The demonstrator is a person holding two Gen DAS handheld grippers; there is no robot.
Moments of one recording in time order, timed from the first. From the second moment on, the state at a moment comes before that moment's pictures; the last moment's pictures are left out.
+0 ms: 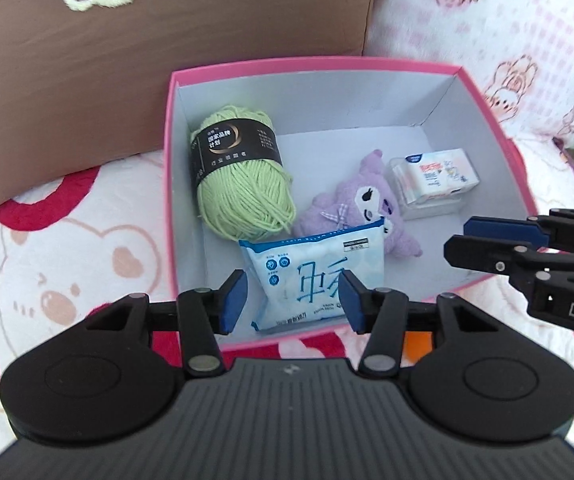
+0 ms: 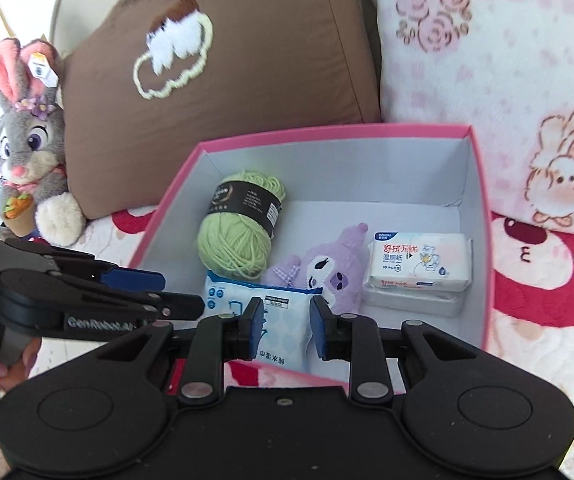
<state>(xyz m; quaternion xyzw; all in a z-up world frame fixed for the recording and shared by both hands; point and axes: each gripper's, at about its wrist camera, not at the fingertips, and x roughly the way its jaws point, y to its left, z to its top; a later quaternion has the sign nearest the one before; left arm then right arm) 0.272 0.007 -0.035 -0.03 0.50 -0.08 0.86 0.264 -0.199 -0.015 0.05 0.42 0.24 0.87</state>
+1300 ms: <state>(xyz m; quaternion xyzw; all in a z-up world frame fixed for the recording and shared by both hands) 0.137 -0.008 0.057 0.02 0.47 -0.08 0.88 0.092 -0.218 0.075 -0.07 0.32 0.28 0.90</state>
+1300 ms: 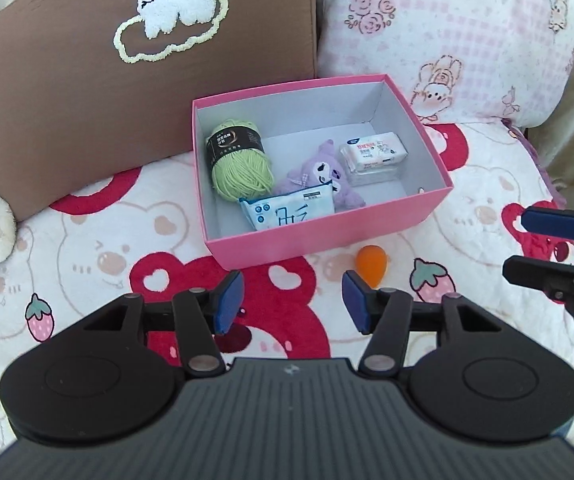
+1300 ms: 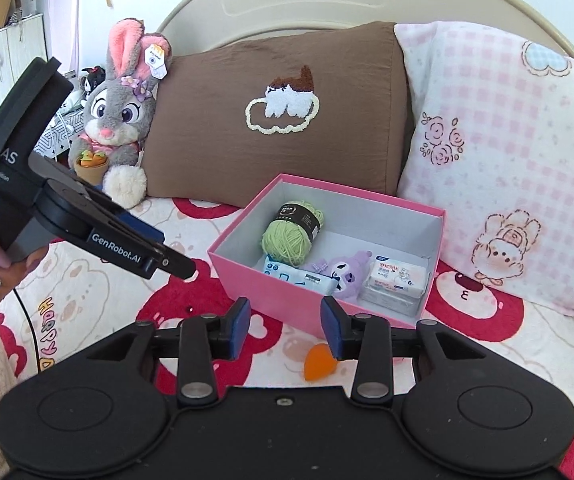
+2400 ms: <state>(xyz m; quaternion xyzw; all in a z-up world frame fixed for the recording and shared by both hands) 0.115 -0.011 0.010 -0.03 0.49 -0.16 0.86 0.060 -0.218 0.030 -0.07 0.37 0.25 0.89</state>
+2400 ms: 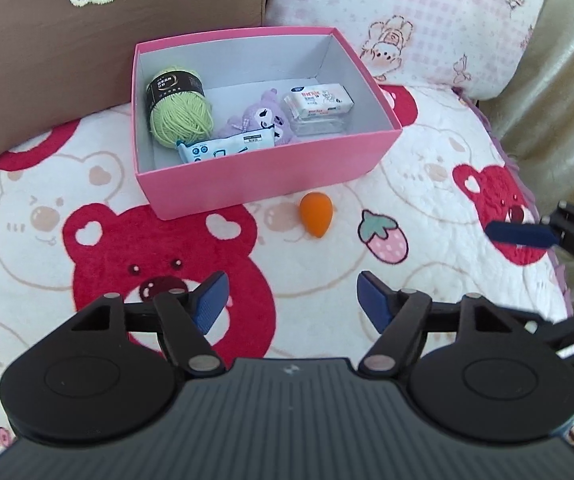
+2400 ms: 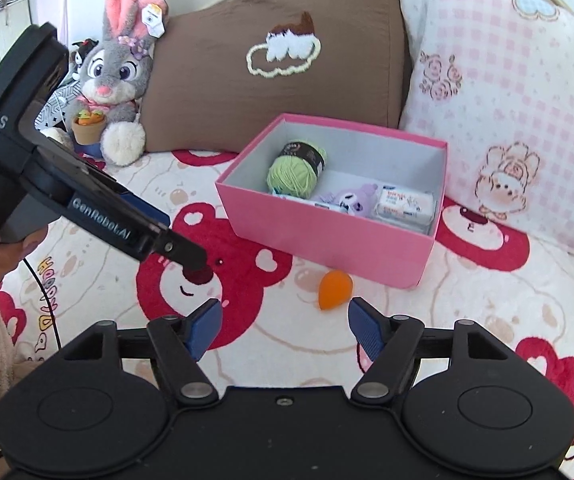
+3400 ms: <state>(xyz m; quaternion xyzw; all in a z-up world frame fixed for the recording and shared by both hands) 0.157 -0.010 -0.079 -0.09 0.49 -0.18 0.85 0.125 -0.188 -0.081 -0.07 0.43 0.20 0.88</state>
